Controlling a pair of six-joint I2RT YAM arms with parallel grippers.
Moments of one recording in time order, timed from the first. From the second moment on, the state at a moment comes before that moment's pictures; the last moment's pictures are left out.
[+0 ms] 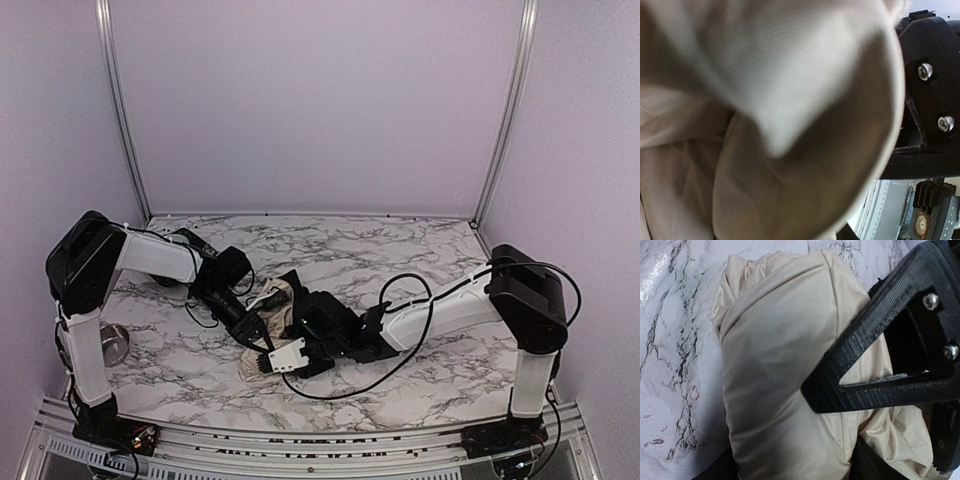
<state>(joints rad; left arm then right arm) -0.61 1.96 1.15 -0.64 0.89 0.25 1.14 1.95 1.11 0.05 0.07 -0.99</state>
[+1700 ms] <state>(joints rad) -1.15 1.28 0.63 -0.26 0.06 0.51 0.96 2.16 1.43 -0.57 -0.87 -0.33</state>
